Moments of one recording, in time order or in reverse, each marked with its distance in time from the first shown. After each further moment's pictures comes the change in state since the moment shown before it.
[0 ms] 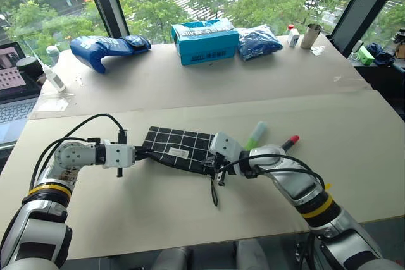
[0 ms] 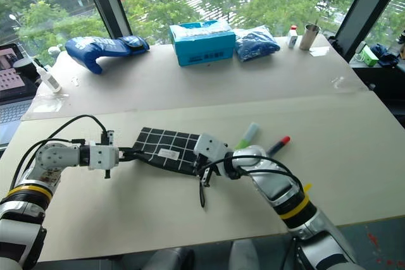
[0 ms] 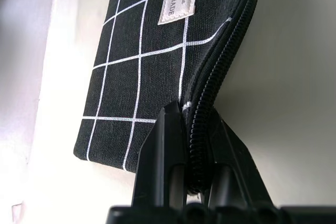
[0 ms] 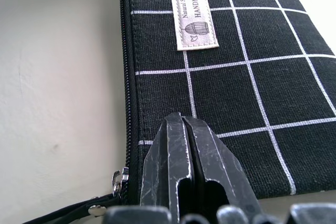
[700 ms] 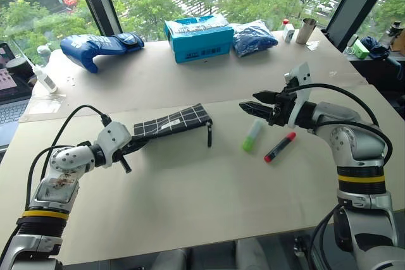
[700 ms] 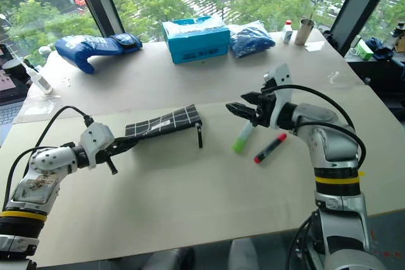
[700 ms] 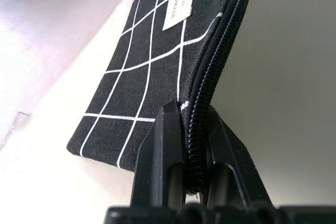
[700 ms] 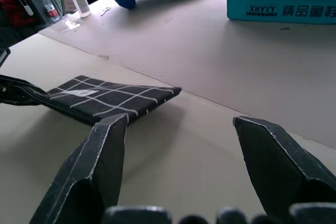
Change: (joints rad) left arm 0.261 -0.042 0.190 -0.698 -0.161 0.964 0.314; right arm -0.148 -0.081 -0.524 0.105 0.301 0.183 -0.031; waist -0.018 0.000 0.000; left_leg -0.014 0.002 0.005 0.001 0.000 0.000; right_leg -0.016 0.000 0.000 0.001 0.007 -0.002
